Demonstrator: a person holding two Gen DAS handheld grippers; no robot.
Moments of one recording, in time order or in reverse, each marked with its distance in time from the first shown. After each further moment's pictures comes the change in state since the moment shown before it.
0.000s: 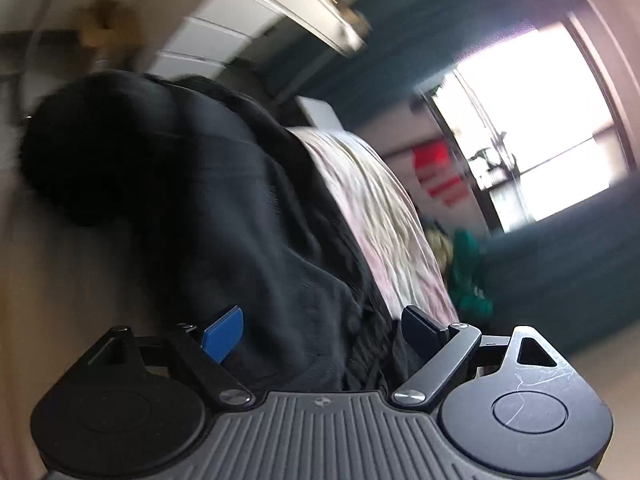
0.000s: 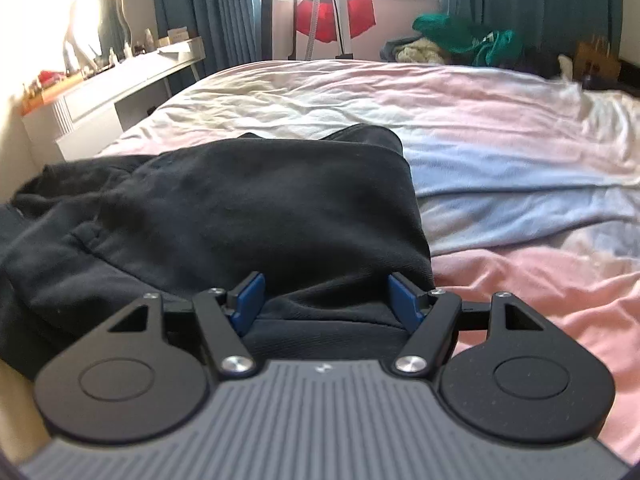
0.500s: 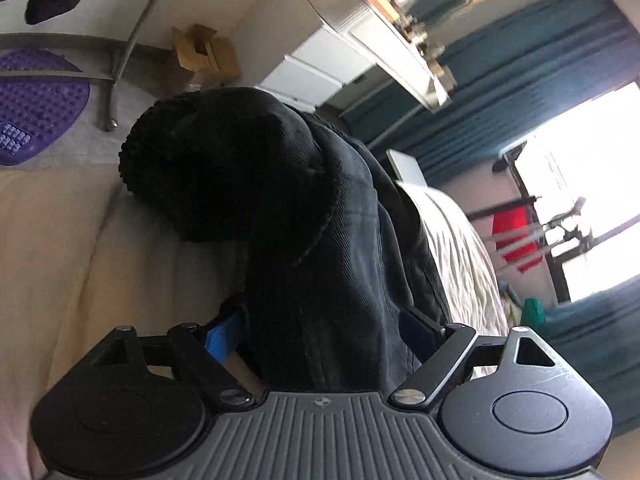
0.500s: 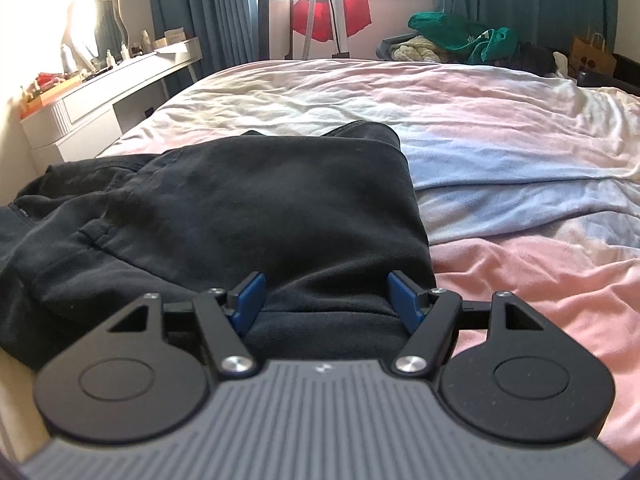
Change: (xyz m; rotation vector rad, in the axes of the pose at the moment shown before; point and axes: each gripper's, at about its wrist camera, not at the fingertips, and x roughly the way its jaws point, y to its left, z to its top) left arm 0.007 0.021 0.003 -0.131 -0.155 0.195; right arm -0.008 0.005 -0.002 0.000 -0.002 0.000
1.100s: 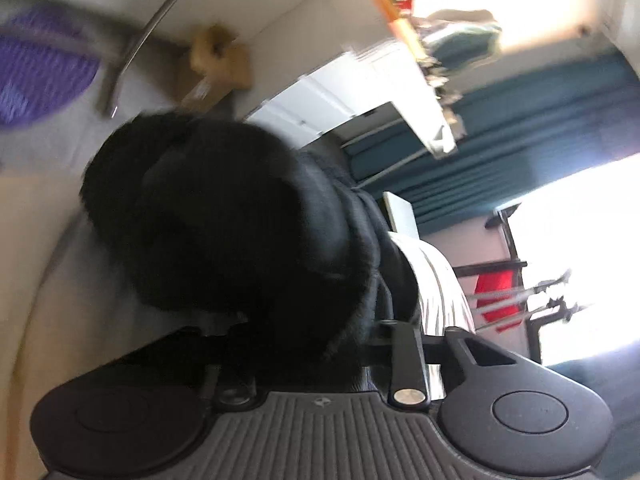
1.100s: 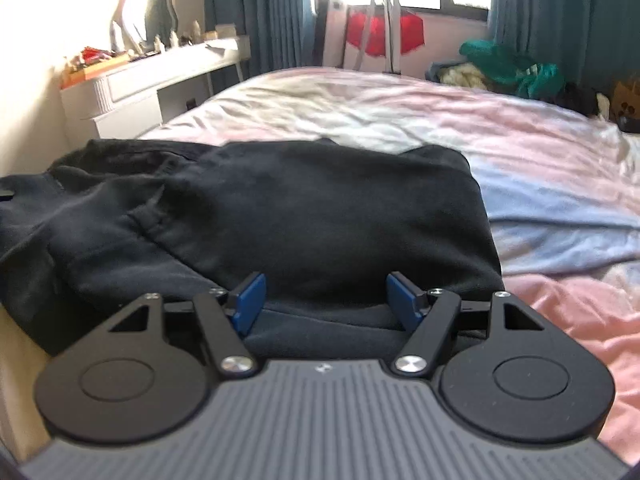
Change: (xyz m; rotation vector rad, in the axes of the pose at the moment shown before) left arm 0.031 0.011 0.046 -0.098 -0.081 -0.064; right arm 0.009 0.046 -0.007 -0.161 -0.042 0.062
